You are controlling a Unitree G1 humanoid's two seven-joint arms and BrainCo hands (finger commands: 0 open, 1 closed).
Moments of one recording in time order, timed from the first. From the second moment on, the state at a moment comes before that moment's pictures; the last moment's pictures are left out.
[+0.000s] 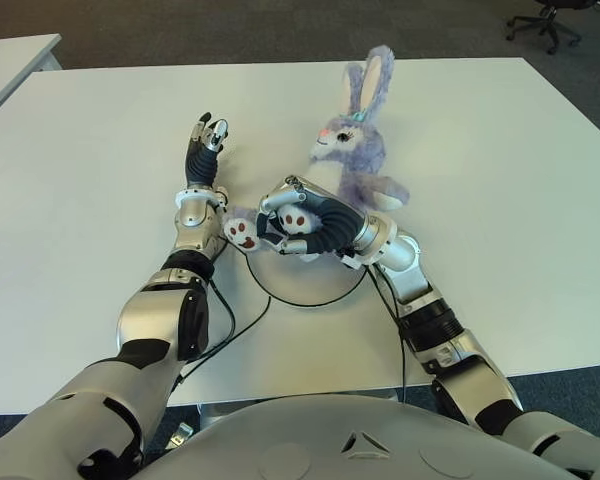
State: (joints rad) left arm -0.65 0.10 0.25 1.18 -0.10 -0.53 0.02; right arm -0.34 -0.14 0.40 0.17 0.04 -0.77 0.56
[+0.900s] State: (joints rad) left arm -0.65 0.09 0.25 1.18 -0.09 -0.52 0.04; right arm -0.34 -0.15 0.46 0.28 0.04 -0.84 0.62
